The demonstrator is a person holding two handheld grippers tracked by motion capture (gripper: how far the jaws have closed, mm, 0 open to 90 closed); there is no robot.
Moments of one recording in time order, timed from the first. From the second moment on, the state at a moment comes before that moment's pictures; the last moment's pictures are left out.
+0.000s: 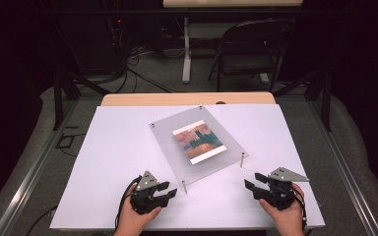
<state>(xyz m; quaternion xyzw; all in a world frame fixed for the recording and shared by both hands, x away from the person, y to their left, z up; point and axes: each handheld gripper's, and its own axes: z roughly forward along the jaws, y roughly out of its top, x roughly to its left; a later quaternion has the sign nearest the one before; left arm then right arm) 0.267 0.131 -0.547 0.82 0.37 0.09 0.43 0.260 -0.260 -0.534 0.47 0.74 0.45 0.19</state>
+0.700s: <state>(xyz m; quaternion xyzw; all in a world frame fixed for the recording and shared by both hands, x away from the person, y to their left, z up) 0.272 0.094 -0.556 0.82 0.36 0.07 0.43 0.262 -0.263 -0.535 0.48 0.73 0.45 0.18</state>
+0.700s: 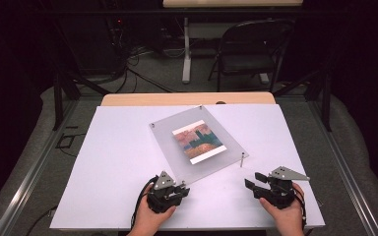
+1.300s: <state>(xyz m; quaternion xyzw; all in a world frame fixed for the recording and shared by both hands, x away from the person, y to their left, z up) 0.278 0.090 -0.561 0.82 0.38 0.07 0.43 0.276 -0.263 -0.538 0.48 0.73 0.44 0.19</state>
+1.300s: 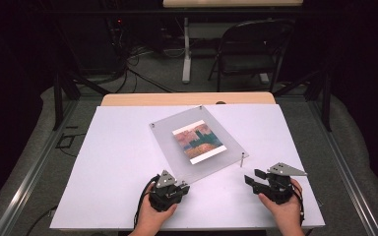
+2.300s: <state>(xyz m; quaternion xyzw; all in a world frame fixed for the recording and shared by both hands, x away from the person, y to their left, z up) 0.279 0.097 -0.558 0.82 0.38 0.06 0.43 0.334 -0.237 -0.555 0.46 0.77 0.38 0.21</state>
